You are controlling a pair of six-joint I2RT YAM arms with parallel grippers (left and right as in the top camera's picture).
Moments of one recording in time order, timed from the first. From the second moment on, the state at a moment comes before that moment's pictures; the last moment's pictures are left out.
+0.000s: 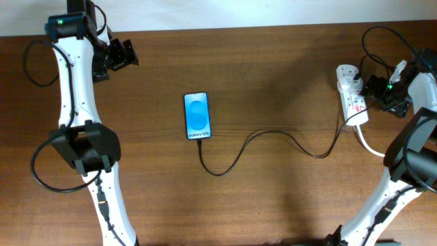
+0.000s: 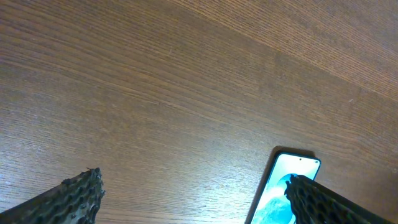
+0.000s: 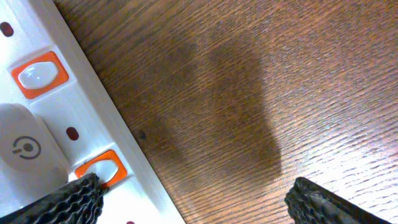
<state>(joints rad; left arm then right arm) 0.13 2.50 2.70 -1.52 0.19 -0.24 -0.51 2.27 1.79 -0.82 -0.16 0.08</state>
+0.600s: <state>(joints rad) 0.13 2.50 2.70 -1.52 0.19 -0.24 -0.50 2.27 1.78 -0.80 -0.12 0.13</state>
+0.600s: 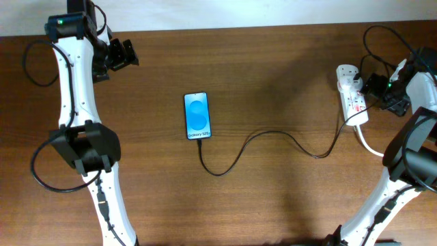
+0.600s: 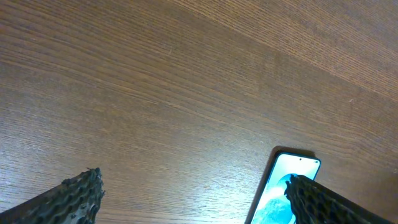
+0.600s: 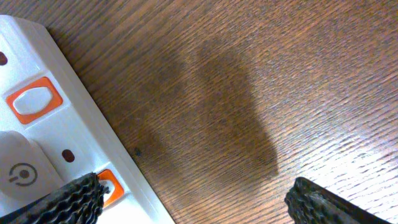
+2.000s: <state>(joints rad) 0.13 2.50 2.70 -1.52 0.19 -0.24 -0.71 2.28 2.48 -1.49 -0.31 0.14</state>
